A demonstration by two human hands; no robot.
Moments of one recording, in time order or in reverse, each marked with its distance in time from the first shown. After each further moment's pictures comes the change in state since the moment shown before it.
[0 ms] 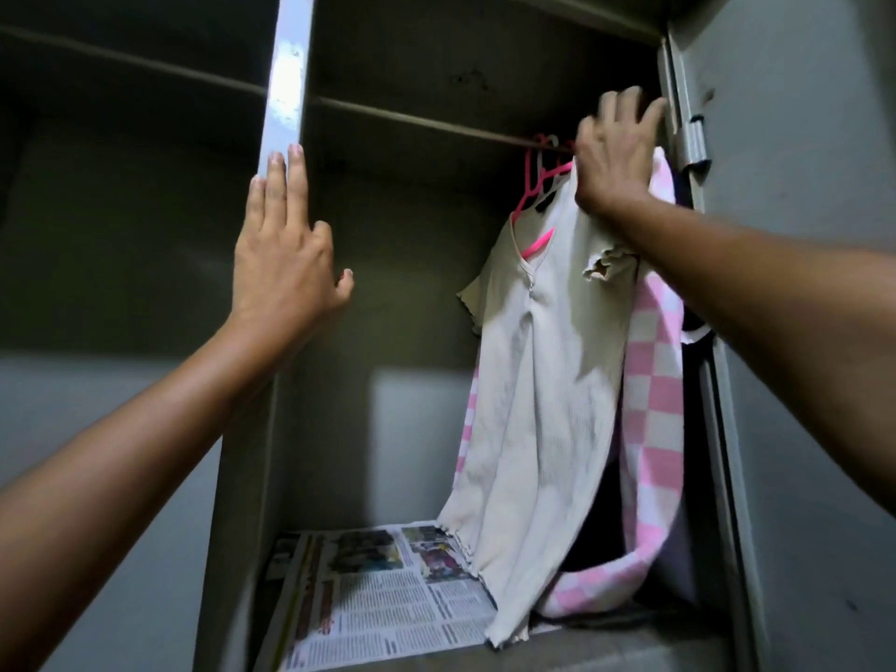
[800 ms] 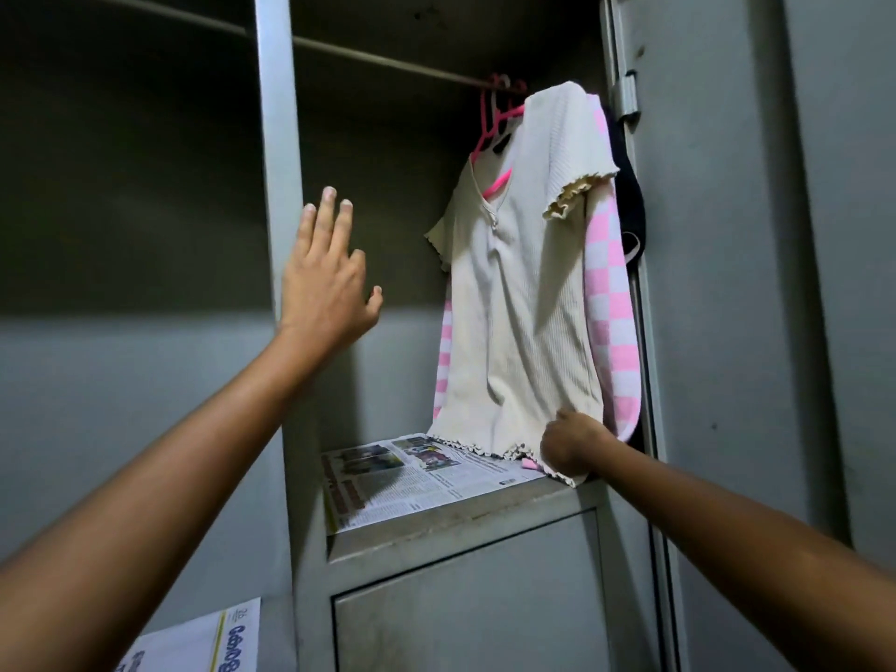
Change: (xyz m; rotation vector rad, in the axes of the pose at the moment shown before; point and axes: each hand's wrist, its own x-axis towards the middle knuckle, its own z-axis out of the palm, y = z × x) left_hand -0.058 0.009 -0.019 -0.139 -0.167 0.255; right_hand -0.334 -0.030 0.044 0.119 -1.040 -0.753
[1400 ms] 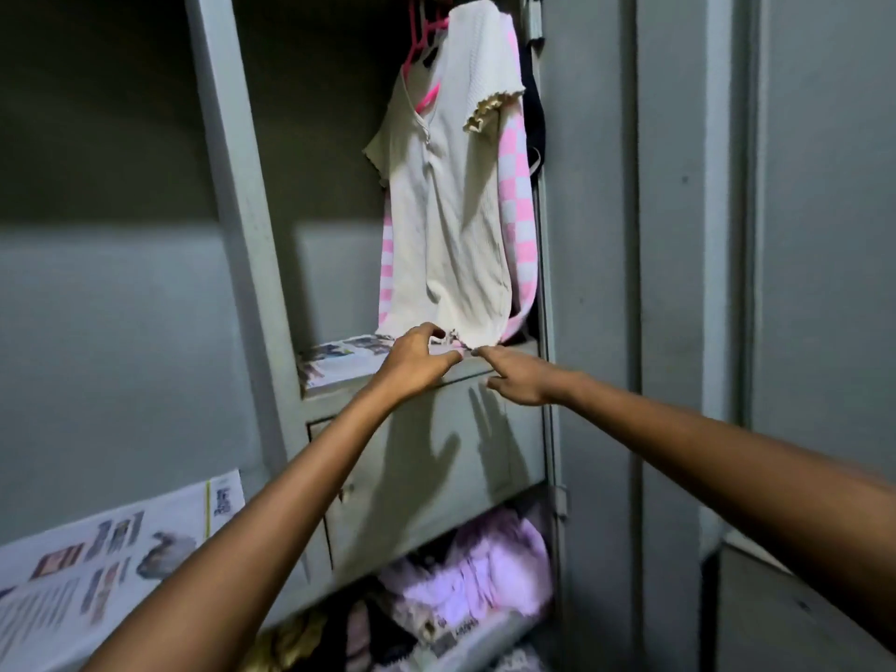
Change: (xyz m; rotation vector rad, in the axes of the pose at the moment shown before) left_hand -0.151 0.142 -0.056 -1.166 -0.710 -0.230; right_hand -0.168 -0.056 -0.022 0.725 0.110 0.043
